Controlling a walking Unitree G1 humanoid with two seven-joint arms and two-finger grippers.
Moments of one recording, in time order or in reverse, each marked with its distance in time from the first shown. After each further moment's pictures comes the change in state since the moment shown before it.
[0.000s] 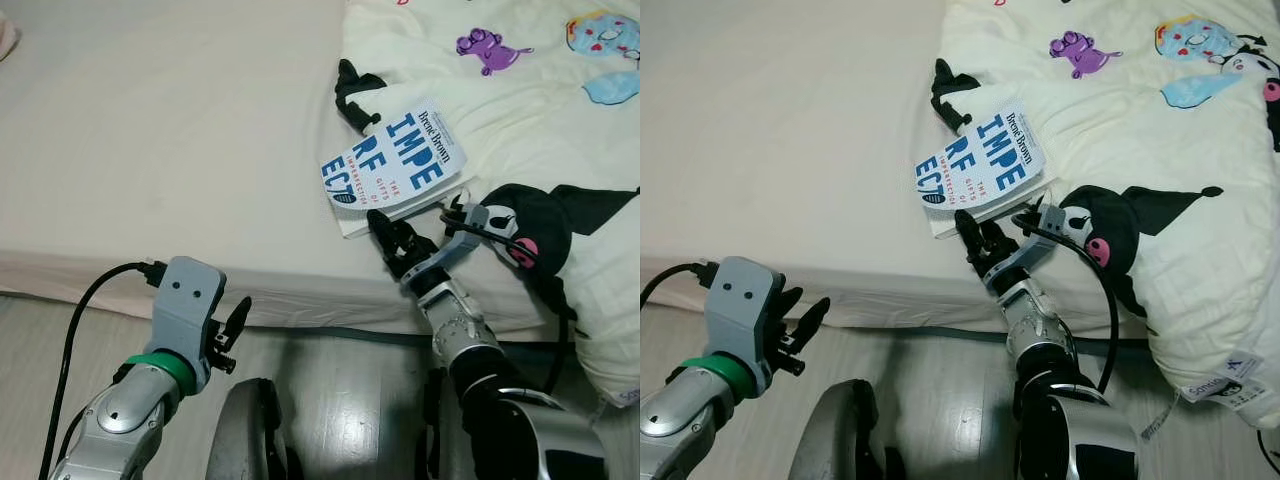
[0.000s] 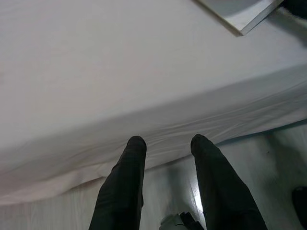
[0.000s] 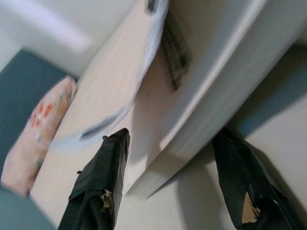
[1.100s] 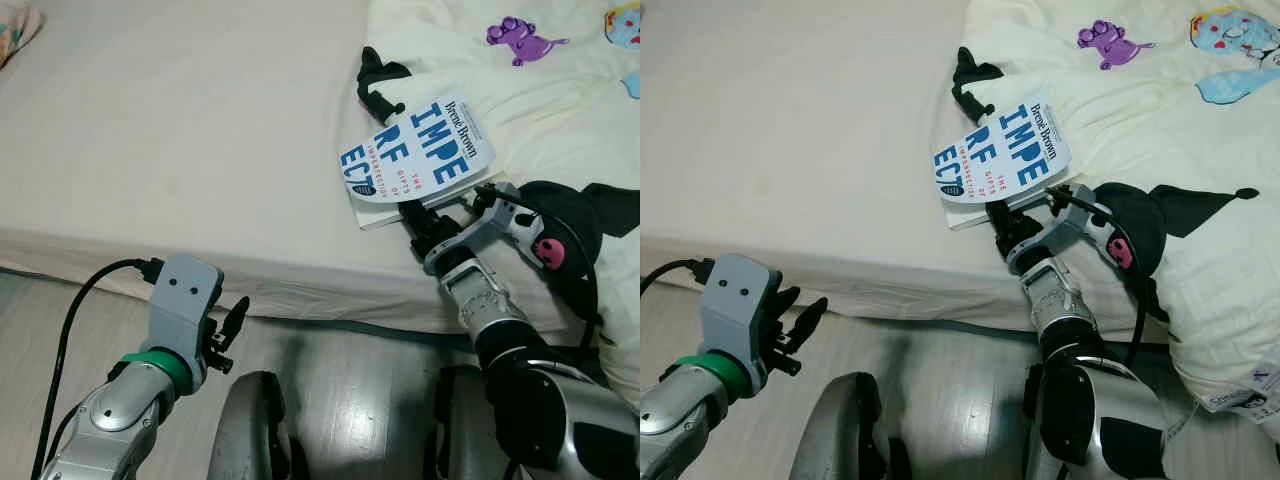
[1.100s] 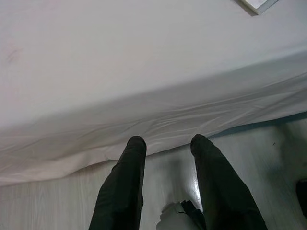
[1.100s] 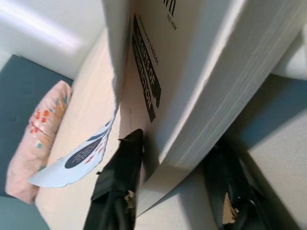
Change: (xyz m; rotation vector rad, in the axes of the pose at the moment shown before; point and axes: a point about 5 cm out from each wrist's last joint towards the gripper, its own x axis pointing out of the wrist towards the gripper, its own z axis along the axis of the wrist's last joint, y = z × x) left arm -0.004 0.003 0.002 0.003 0.022 -0.005; right arm 0.009 -0.006 0.023 0.057 0.033 -0.027
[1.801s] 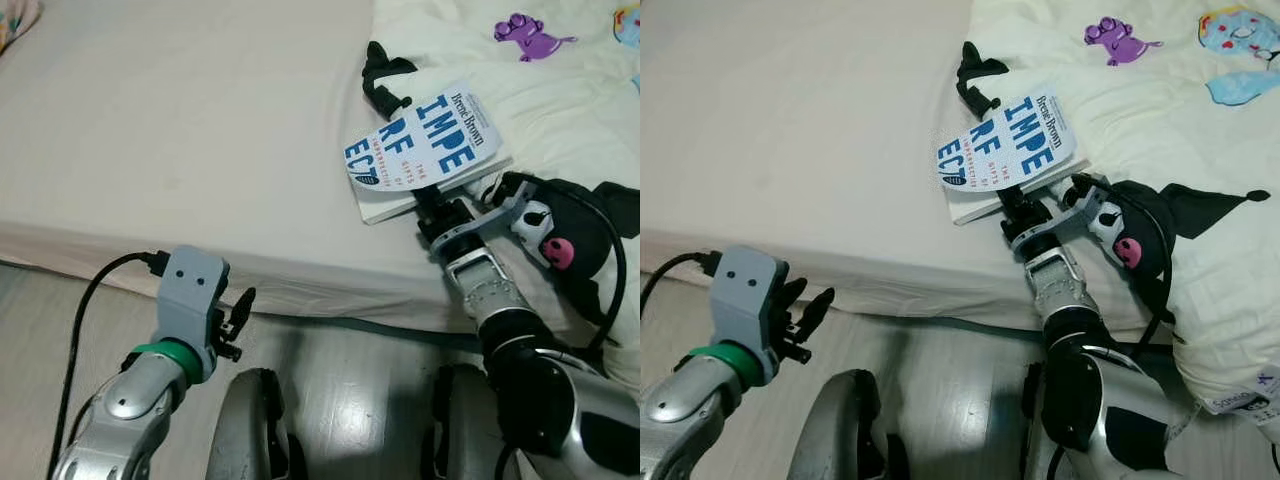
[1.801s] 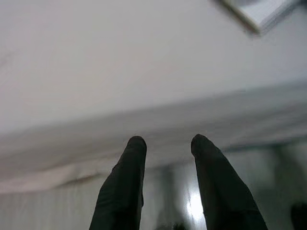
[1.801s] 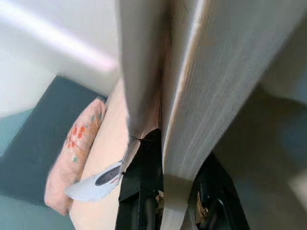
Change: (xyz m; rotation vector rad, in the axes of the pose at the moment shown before) left arm 0.021 -0.008 0.007 -0.064 -0.068 0.016; right arm 0.010 0.023 0.012 0.031 -0.091 0.189
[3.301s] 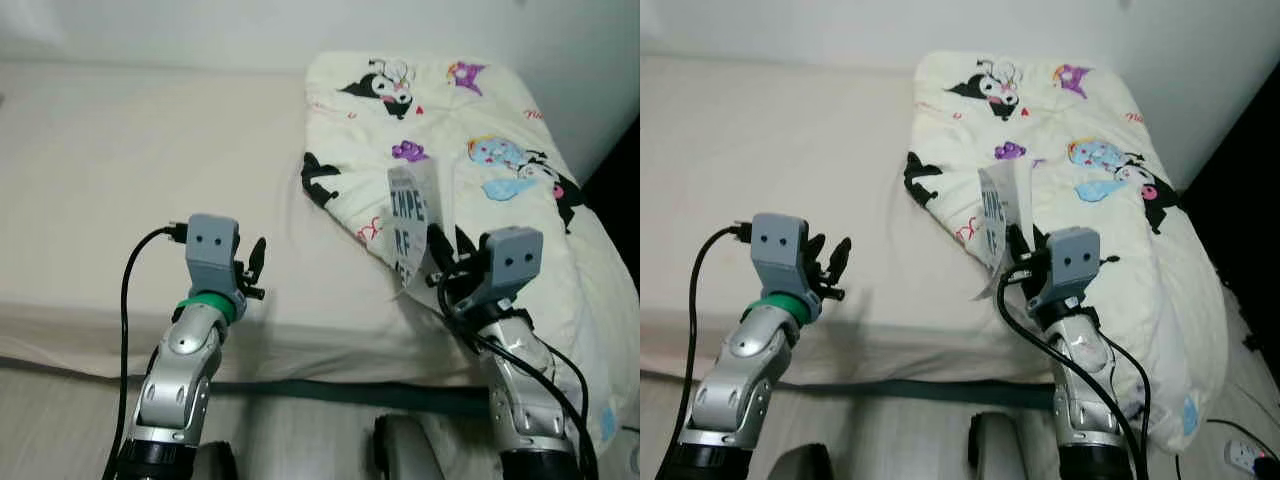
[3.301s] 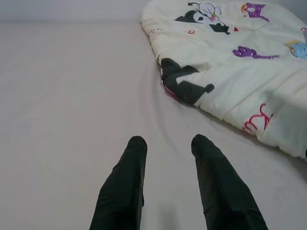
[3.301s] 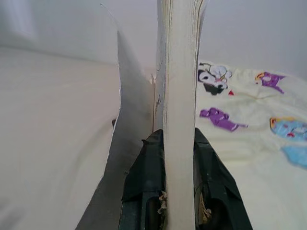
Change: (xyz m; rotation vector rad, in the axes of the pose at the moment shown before) left arm 0.068 0.000 -0.011 -0.127 -0.156 0.105; right arm -0.091 0.018 0.004 -0.834 0.023 -0.195
